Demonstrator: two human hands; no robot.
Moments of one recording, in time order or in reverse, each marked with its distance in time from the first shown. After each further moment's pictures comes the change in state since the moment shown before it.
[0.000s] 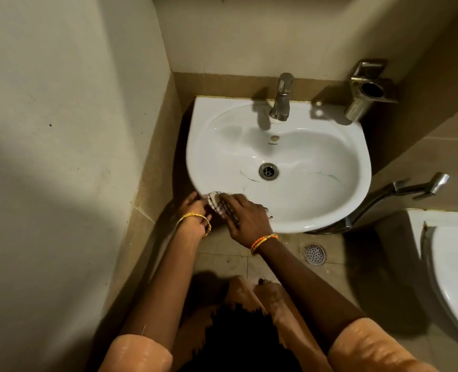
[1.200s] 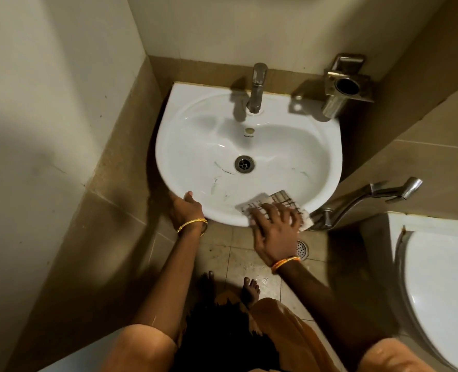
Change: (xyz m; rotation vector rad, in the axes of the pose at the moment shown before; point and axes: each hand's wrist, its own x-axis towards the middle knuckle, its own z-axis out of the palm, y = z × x) left_hand -0.024 -0.064 0.054 0.532 0.428 0.441; right_hand -0.085 0.113 -0.035 -0.213 0.241 0.141
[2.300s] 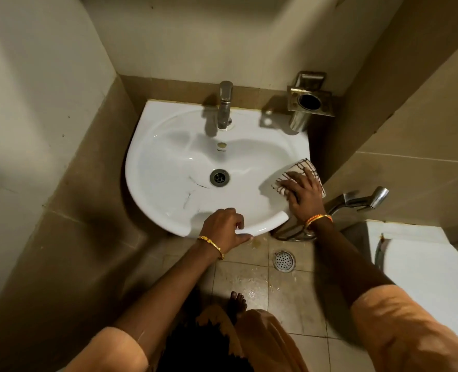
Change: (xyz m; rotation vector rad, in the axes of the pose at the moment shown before) left_hand -0.084 0.029 0.057 0.710 -0.666 0.907; right_hand 0.093 0.161 -0.028 0.170 -0.104 0.101
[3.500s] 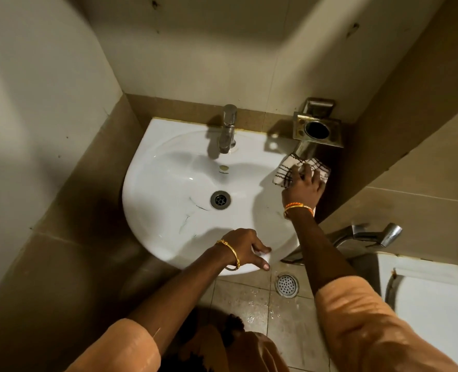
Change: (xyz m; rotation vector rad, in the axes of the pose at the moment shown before) left_hand 0.063 0.027 0.001 -0.128 -0.421 -0.004; right_hand 0.098 -0.032 0.004 -0.178 0.053 0.329
